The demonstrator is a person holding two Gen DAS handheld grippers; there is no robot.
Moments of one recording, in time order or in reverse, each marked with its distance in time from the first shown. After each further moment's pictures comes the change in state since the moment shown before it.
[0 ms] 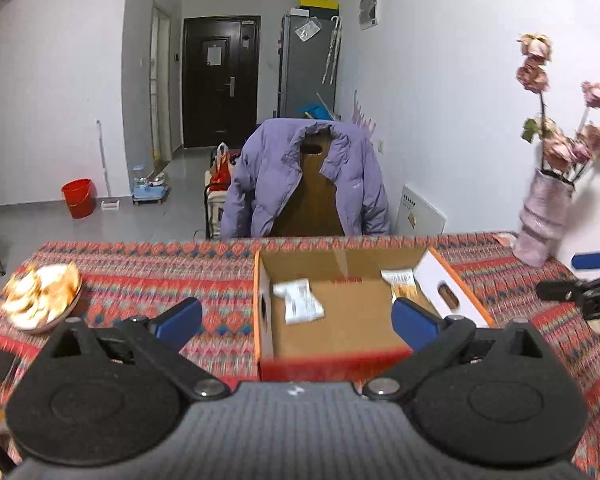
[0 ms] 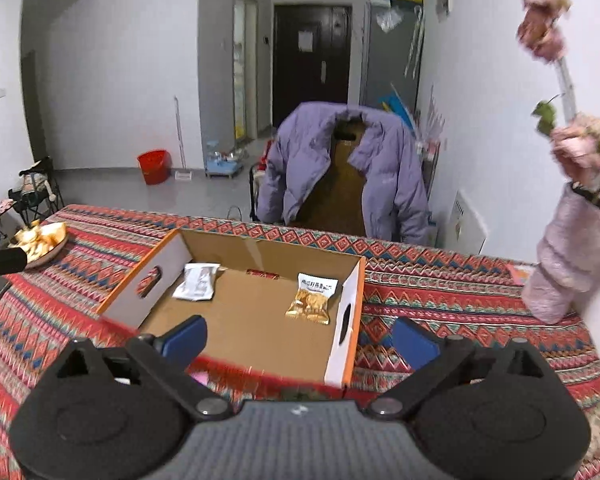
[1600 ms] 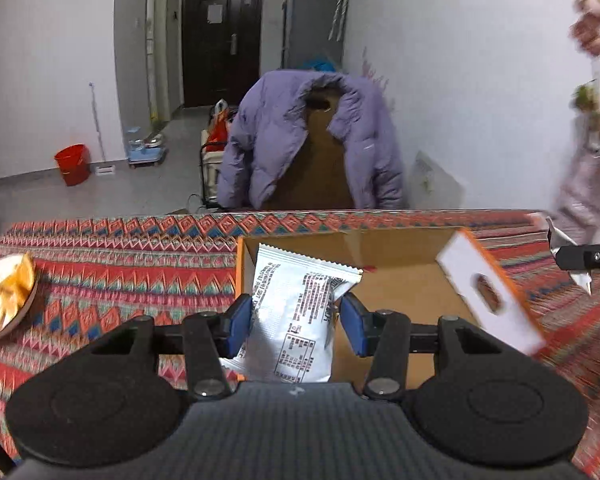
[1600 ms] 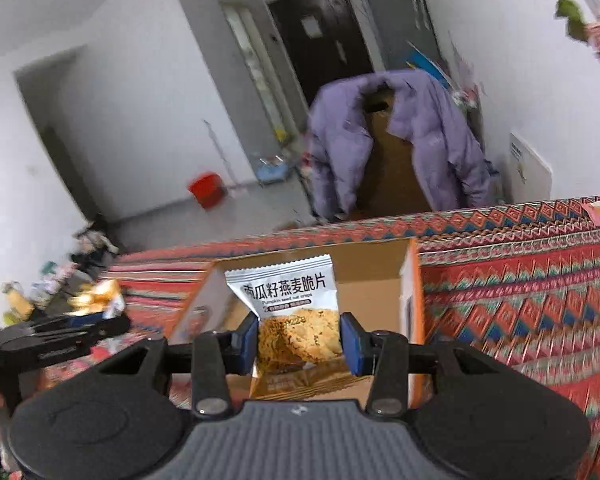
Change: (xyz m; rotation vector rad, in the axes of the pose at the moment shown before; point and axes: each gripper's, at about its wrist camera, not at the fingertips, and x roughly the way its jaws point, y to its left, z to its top) left arm 0.171 0.007 0.034 -0.006 0.155 0.024; right arm 0.149 -0.071 0.049 0.269 0.127 0.225
